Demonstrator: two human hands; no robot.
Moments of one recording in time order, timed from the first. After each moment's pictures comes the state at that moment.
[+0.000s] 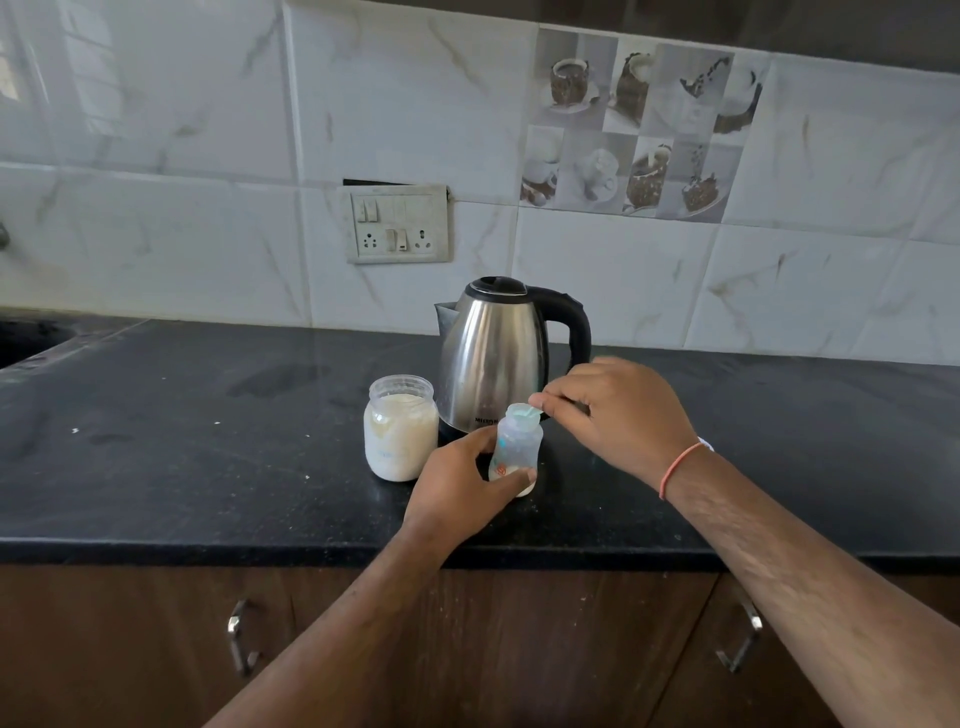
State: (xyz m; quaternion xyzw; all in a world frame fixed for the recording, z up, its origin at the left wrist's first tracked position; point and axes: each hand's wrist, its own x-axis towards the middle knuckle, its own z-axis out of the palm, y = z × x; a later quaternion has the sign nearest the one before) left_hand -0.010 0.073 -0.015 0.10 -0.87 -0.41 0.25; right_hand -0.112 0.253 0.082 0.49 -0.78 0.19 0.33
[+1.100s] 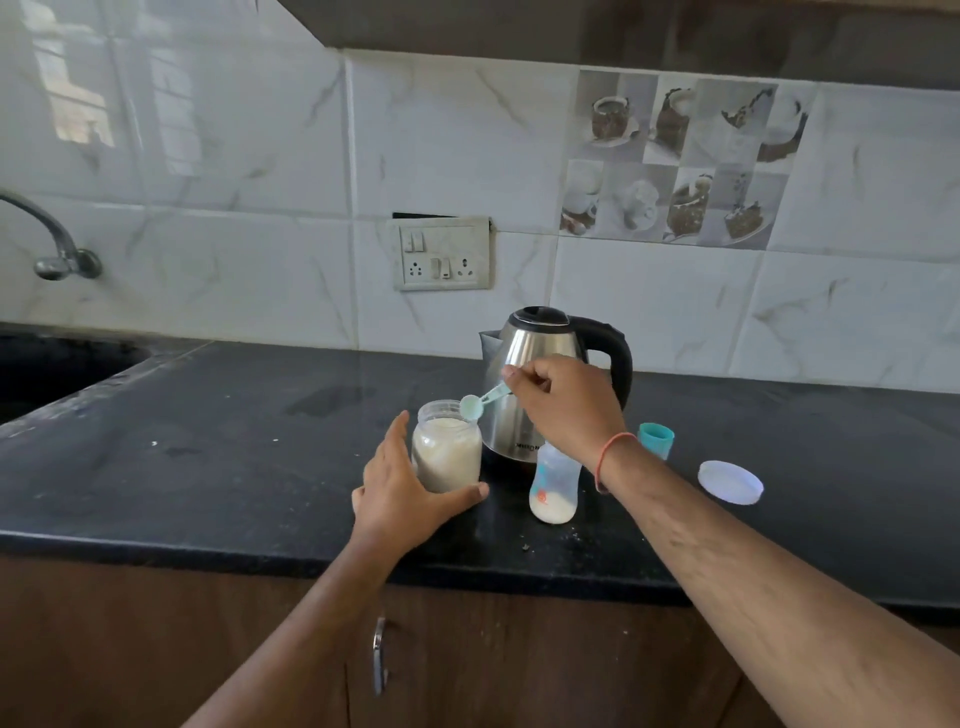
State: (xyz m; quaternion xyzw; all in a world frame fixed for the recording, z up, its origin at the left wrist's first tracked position) left_hand 0.041 -0.006 -0.013 0.28 -0.83 -0.39 0.28; right_hand -0.089 0.158 0.100 0.38 -0.83 0.38 0.15
